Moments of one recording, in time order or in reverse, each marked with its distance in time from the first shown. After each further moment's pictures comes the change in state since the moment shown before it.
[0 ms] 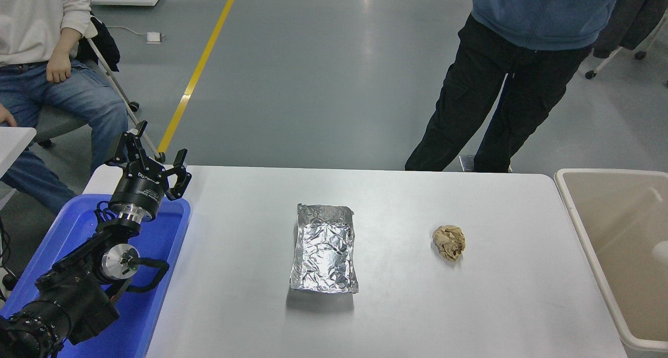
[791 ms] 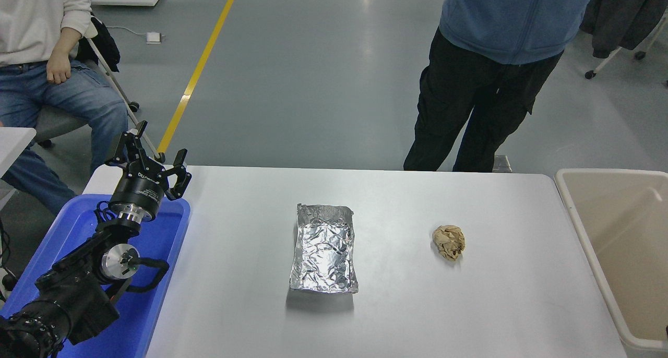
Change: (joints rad) left arm 0.000 0.000 0.000 0.000 0.000 0.000 0.000; right arm -0.054 -0.006 0.046 -0.003 -0.005 0.025 -0.001
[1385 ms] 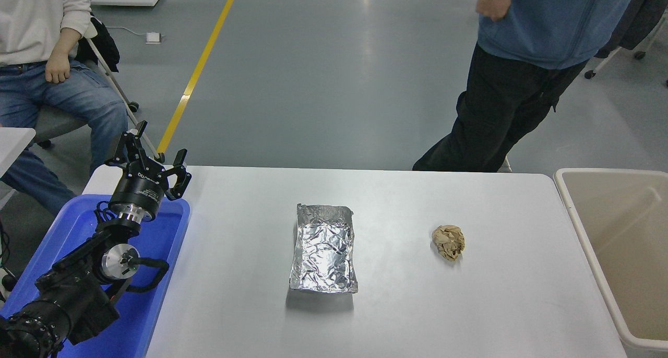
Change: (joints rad) left arm 0.000 0.000 0.000 0.000 0.000 0.000 0.000; right arm 0.073 -0.150 0.058 0.009 0.006 0.086 -0.009
